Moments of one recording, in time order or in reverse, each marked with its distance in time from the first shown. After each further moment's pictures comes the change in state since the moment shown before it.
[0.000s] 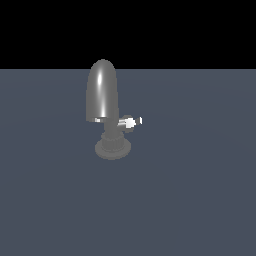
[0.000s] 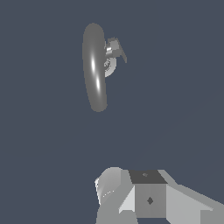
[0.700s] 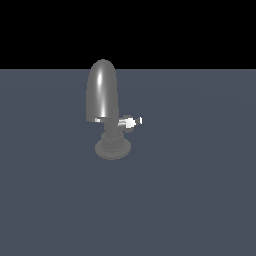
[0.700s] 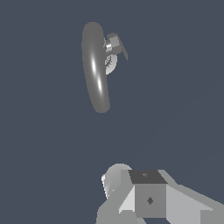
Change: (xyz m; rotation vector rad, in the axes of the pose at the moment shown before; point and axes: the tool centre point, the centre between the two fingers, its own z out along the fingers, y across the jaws) arm 0.015 -0.005 0.001 0.022 -0.055 0.046
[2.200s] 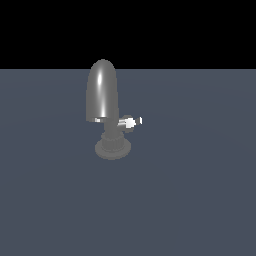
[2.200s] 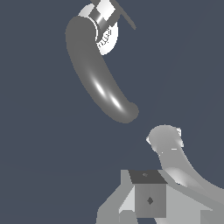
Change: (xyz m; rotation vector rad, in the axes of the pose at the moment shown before) arm 0.135 -0.023 0.035 0.202 -0.506 0.427
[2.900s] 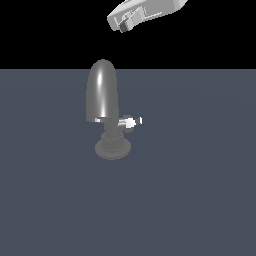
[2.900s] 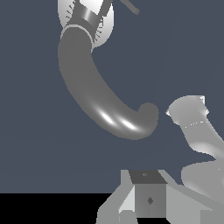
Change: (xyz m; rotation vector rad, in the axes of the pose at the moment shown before) arm 0.080 -0.019 0.011 0.120 -0.296 0.249
